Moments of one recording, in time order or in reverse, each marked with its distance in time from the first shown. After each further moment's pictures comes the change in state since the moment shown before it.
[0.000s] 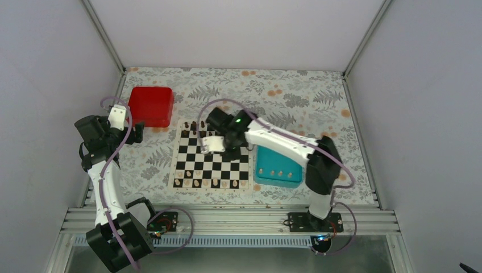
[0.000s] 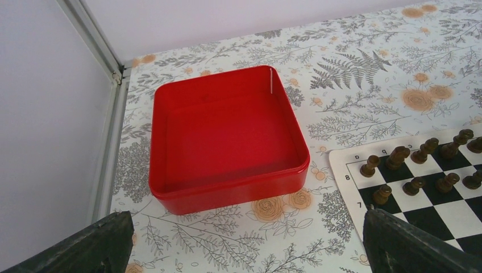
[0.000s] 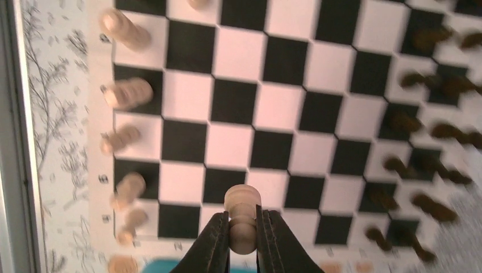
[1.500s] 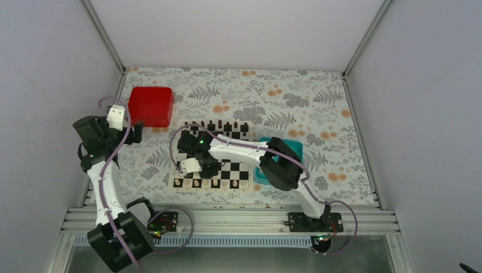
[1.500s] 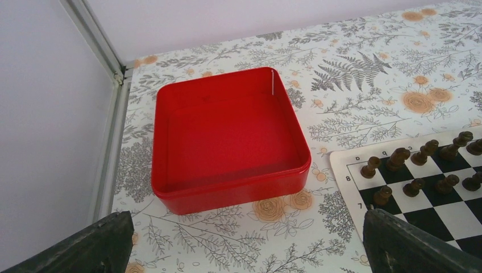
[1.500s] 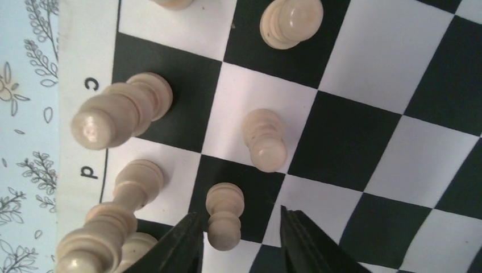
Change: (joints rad) left arm 0.019 0.000 0.000 -0.001 0.019 0.001; right arm 0.202 0.439 0.209 0.069 0.024 0.018
